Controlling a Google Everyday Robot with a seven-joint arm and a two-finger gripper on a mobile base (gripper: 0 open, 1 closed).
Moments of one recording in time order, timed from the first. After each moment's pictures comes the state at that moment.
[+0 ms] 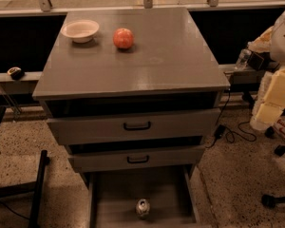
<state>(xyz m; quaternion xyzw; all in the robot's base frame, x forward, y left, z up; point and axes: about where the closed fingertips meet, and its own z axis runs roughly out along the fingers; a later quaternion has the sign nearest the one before) 0.438 -0.217 0.976 -0.60 0.78 -0.03 0.16</state>
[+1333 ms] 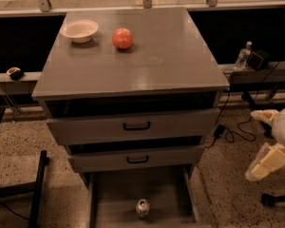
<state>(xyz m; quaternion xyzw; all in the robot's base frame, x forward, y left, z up) 0.433 -0.281 0.792 -0.54 0.80 0.09 0.25</state>
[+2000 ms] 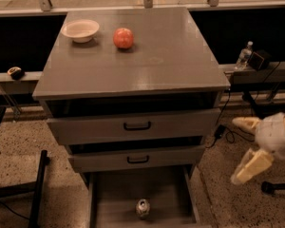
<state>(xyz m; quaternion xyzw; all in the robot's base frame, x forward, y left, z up) 0.442 -0.262 0.749 -0.56 0.77 0.15 0.28</state>
